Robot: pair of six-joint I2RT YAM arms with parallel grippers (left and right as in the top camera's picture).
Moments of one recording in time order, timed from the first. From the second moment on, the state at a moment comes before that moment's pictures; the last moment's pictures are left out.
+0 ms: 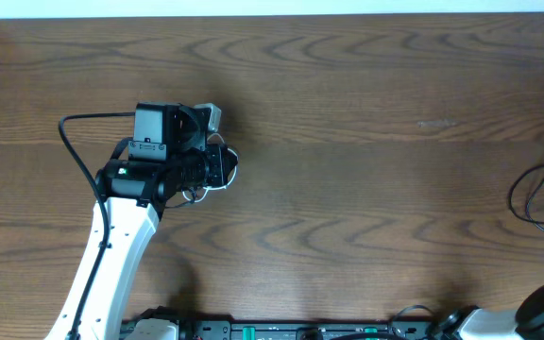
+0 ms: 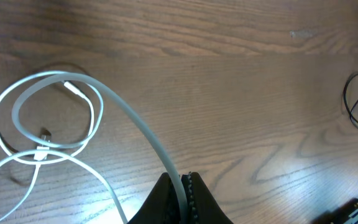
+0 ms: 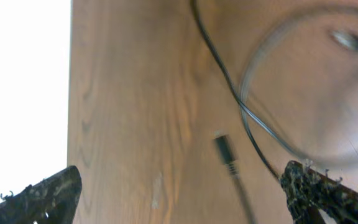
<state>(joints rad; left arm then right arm) -0.13 1.27 1.04 -0.78 0.47 -0.20 -0.77 1.60 1.41 -0.78 -0.28 0.76</state>
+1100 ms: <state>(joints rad) -0.13 1.27 1.04 -0.80 0.47 -0.20 -0.82 1.55 1.41 -1.36 0.04 1.49</state>
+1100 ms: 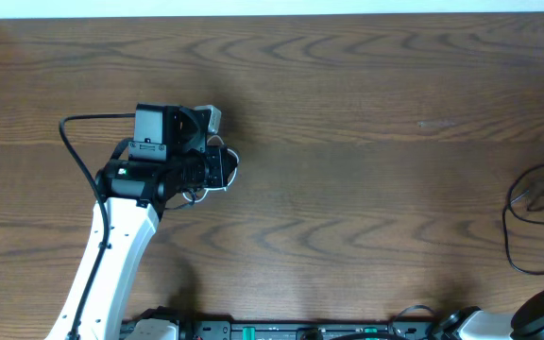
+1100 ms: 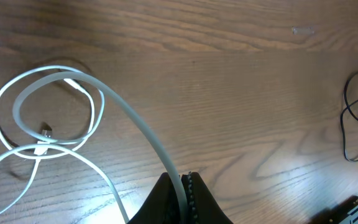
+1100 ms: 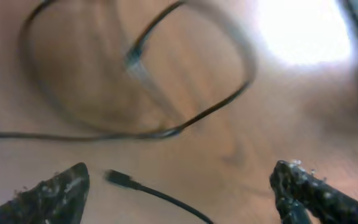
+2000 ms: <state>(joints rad) -0.13 1.27 1.04 -0.80 0.47 -0.20 -0.56 1.56 1.21 -1.28 -0.12 1.00</state>
